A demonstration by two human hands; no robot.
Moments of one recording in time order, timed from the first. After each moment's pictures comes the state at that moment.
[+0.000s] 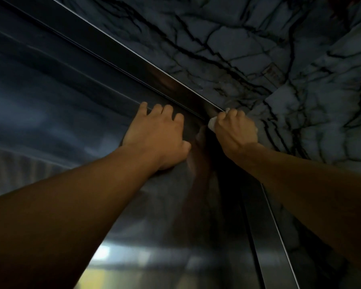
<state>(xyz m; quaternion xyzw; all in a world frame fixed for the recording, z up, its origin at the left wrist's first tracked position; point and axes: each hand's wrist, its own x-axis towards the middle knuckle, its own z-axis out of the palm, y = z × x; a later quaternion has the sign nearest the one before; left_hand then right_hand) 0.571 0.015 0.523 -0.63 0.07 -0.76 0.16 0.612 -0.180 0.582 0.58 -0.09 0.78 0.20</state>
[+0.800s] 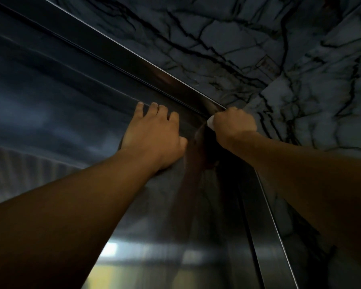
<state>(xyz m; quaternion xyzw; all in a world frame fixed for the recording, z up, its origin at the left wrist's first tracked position) 0.570 0.006 0.506 -0.66 0.05 -0.74 0.14 0.585 -0.178 0.566 0.71 -0.05 0.70 0.09</state>
